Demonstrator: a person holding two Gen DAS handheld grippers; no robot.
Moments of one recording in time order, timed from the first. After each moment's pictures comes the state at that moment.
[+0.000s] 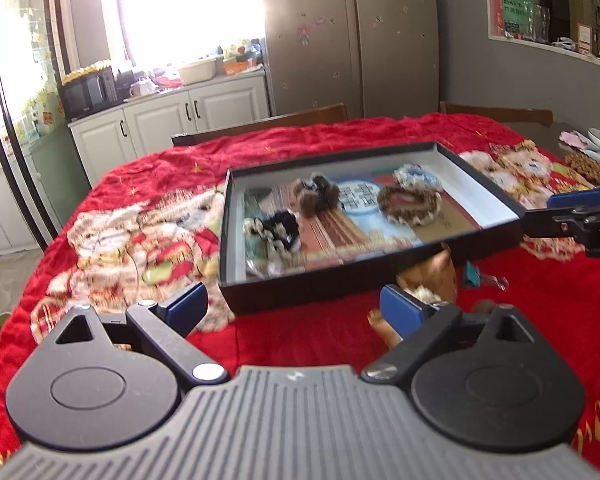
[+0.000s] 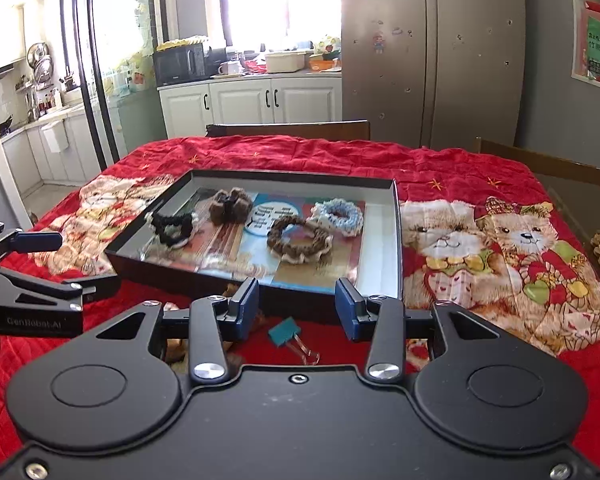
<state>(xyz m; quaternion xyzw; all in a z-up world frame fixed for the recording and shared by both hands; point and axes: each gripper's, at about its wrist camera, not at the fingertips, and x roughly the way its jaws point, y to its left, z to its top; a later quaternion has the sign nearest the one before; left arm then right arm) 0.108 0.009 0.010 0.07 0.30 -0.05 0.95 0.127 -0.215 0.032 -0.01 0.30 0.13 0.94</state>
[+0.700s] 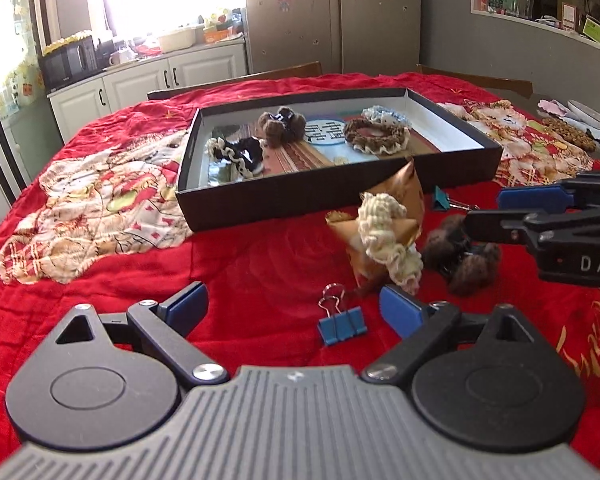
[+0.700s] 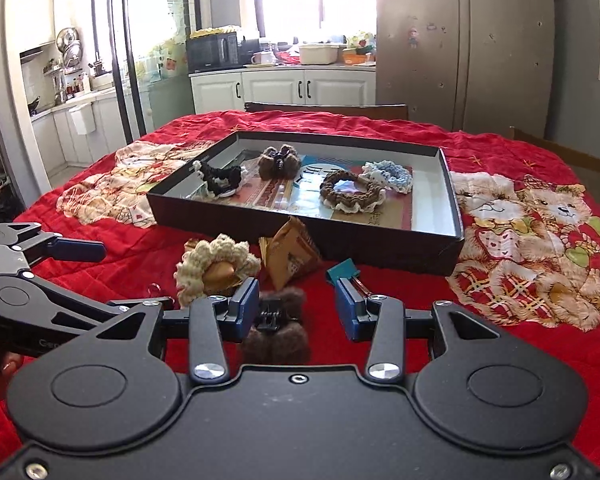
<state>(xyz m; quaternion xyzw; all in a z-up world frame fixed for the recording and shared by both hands) 0.084 0.002 -0.035 0.06 0.34 -0.08 0.94 0.092 -0.187 -0.015 -0.03 0.30 0.18 0.94</state>
